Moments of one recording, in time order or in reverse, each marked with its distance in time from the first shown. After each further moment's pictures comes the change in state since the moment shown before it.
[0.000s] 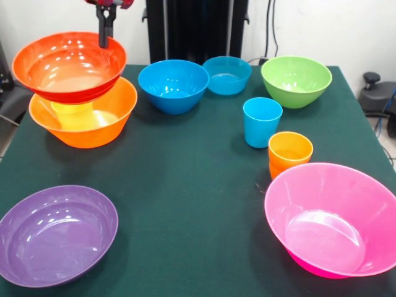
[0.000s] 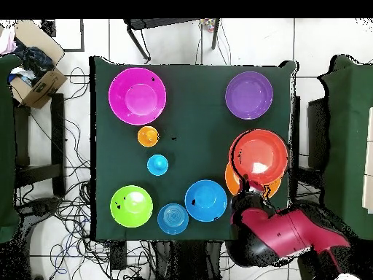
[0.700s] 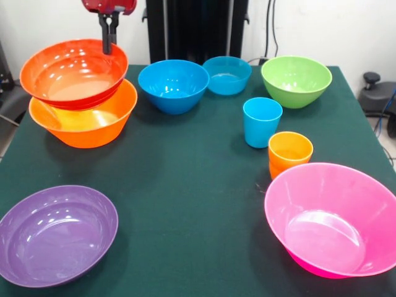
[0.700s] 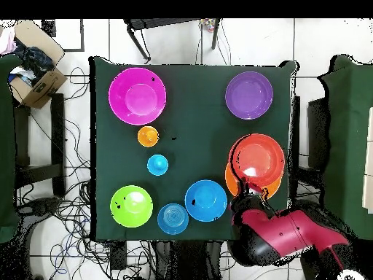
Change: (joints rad) arm -0.030 0.051 0.011 0.001 0.000 -0.003 0.000
